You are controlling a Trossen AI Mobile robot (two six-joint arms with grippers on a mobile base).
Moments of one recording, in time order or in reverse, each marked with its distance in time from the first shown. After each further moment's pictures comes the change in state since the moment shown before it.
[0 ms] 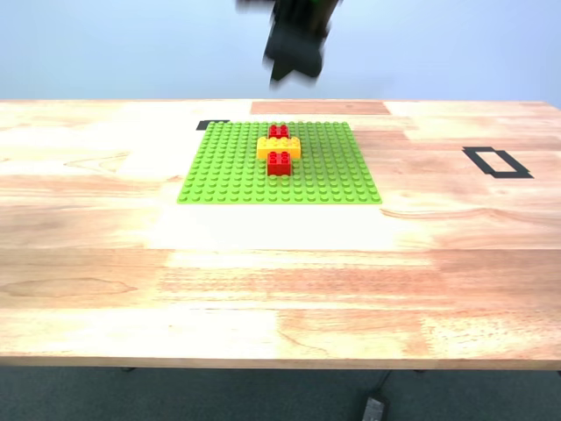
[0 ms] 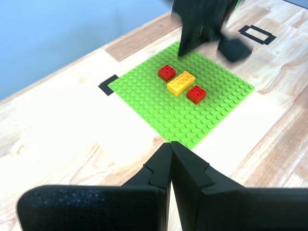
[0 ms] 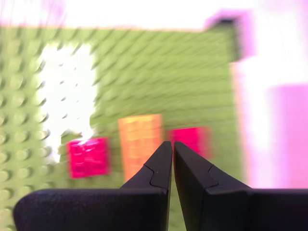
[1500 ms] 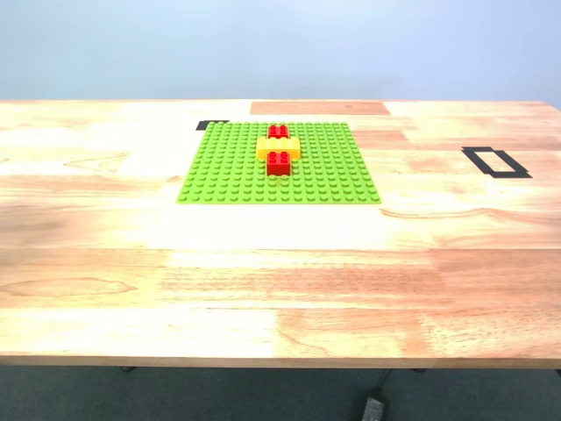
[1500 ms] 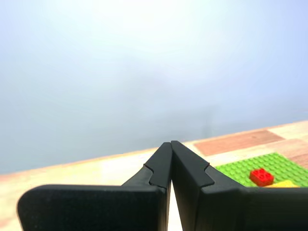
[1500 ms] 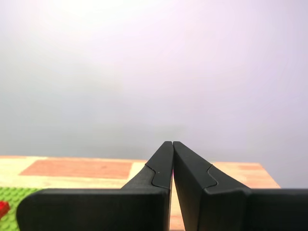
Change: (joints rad) arm 0 0.001 -0.543 -0.774 0.993 -0.272 -0.447; arm 1 -0.536 -1.957 -1.504 0.636 0.195 0.774
